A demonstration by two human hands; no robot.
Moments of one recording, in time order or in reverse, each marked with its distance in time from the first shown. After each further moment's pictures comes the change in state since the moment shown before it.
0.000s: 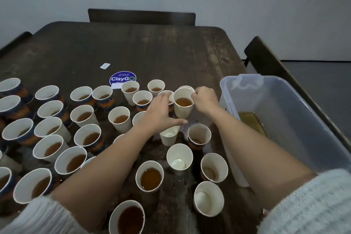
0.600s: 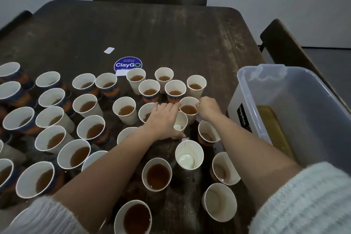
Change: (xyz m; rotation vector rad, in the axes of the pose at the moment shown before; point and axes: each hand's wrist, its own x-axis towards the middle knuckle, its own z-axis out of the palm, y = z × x) left_hand -0.006 -0.032 0.024 0.475 -0.306 0.032; right_hand 0.024 0.029 0.069 -0.096 -0.219 0.117
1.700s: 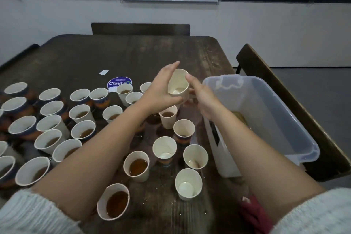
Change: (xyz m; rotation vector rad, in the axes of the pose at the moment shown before) left_hand -0.032 0.084 -0.115 -0.613 0.516 0.197; right_hand -0.112 0.013 -0.104 1.016 -0.100 -0.233
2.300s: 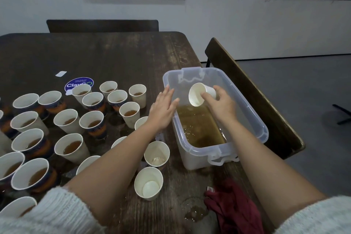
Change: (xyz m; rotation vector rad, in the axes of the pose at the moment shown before) left_hand 0.009 0.018 0.154 -0.048 -0.172 -0.242; right_hand -0.036 0.068 -0.158 -0.477 0.568 -0.124
